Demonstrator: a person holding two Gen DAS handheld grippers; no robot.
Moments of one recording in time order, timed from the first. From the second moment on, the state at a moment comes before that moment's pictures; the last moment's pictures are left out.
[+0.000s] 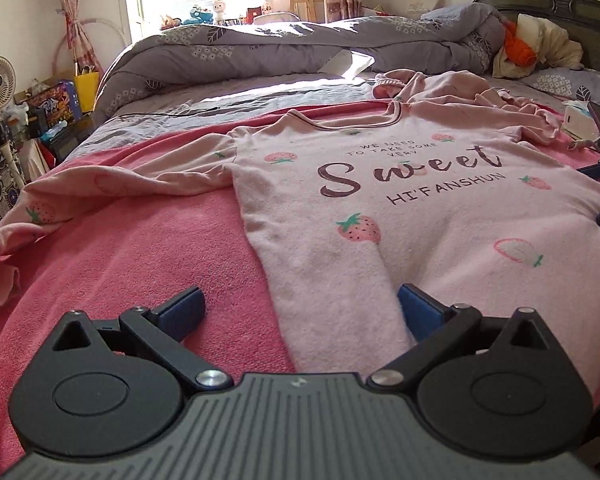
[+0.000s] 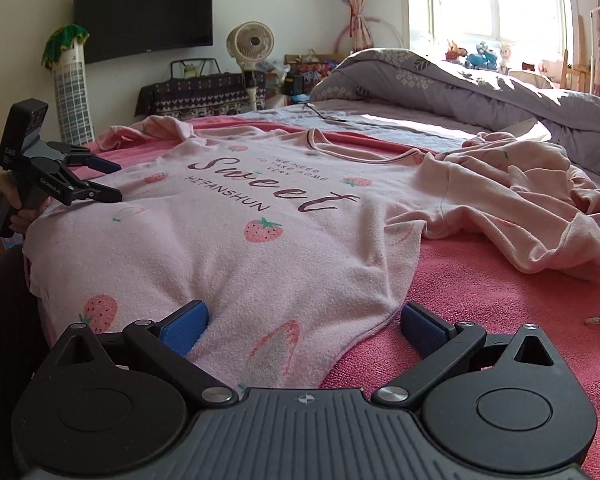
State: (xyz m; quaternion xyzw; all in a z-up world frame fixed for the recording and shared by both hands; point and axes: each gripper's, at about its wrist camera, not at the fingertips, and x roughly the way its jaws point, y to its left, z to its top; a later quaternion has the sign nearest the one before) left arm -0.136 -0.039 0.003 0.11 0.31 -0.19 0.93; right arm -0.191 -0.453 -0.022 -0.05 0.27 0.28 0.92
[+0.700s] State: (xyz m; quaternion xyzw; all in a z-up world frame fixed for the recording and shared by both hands) left arm -0.166 -0.008 0.072 0.18 0.28 -0.15 0.93; right arm -0.191 -0.446 0.007 -0.08 0.26 0.24 0.93
